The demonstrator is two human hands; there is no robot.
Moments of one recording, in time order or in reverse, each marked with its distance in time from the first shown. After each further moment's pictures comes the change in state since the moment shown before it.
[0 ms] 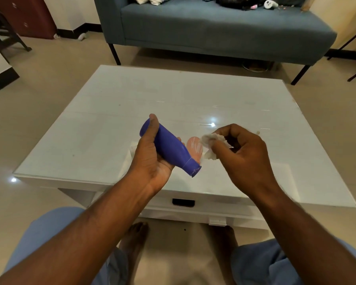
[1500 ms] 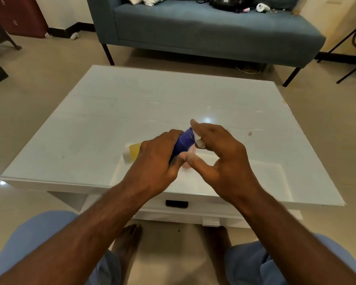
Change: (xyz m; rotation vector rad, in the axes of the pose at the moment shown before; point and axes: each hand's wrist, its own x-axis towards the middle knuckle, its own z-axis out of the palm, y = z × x) left_hand 0.000 -0.010 -0.016 1.693 -0.309 0.844; right_hand -0.005 0.002 0.008 -0.214 -0.119 -0.322
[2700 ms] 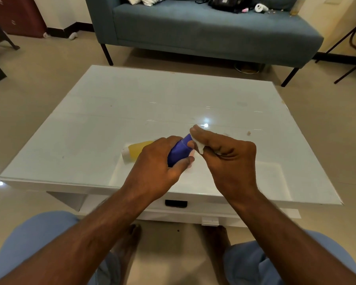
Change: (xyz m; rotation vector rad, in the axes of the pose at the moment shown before) left_hand -0.007 0.006 0.004 -0.087 0.061 -0.060; right_hand -0.002 -0.003 0.005 0.193 0.215 0.124
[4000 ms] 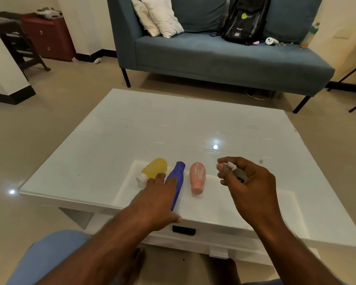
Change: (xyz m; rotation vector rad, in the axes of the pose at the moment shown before) left_hand -0.002 -0.022 -0.009 0.484 -0.509 -0.263; right_hand 0.011 0.015 -0.016 -0.060 0.025 0.309
